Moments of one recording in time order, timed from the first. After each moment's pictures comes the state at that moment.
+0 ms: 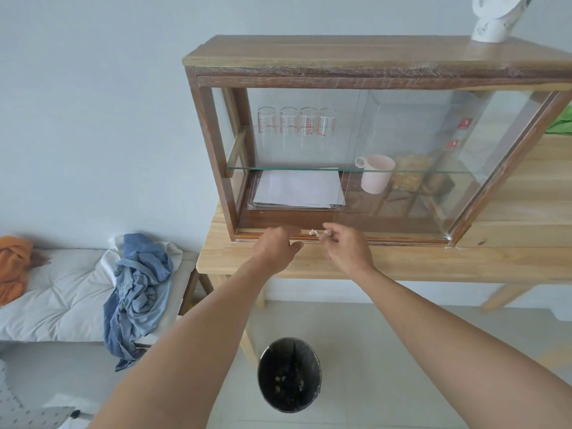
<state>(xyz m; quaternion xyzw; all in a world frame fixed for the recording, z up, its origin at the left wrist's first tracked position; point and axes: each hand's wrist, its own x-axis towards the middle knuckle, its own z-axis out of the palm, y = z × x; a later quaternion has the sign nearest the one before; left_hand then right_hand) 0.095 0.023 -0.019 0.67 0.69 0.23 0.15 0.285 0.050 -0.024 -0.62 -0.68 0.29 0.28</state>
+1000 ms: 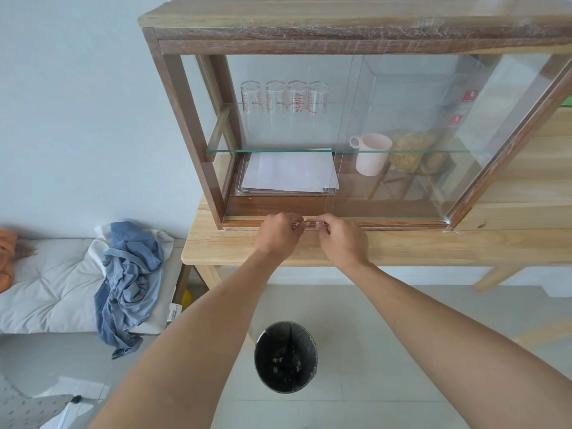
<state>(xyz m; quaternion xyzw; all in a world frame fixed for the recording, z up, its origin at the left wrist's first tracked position) 0.123 0.040 -0.039 0.66 0.68 0.31 0.12 0.287 0.054 -0.051 -0.63 -0.72 0.13 0.26</state>
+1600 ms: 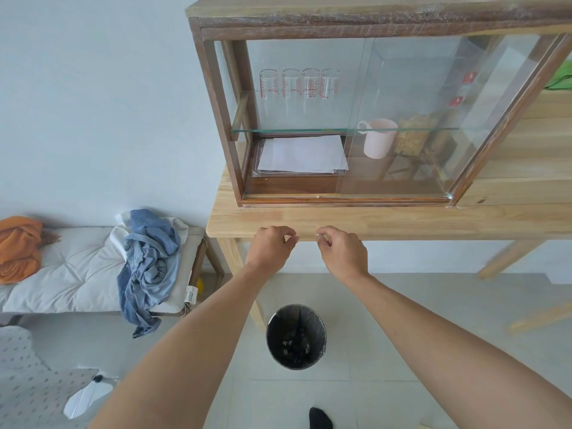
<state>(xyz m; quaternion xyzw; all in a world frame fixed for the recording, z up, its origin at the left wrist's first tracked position) 0.087 -0.064 -0.054 0.63 0.70 0.27 0.19 0.272 -0.042 -0.072 -0.63 -0.70 0.21 0.25</state>
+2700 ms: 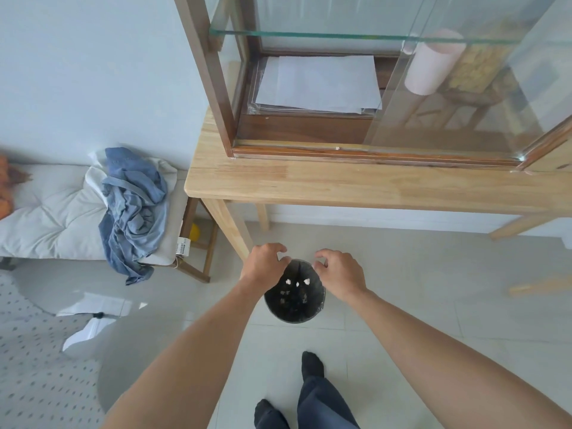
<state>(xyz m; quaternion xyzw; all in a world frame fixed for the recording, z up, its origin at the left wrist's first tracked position) 0.075 -0.086 -0.213 0.54 0.77 0.14 0.31 0.275 -0.055 -0.224 -0.63 -0.70 0.33 0.04</state>
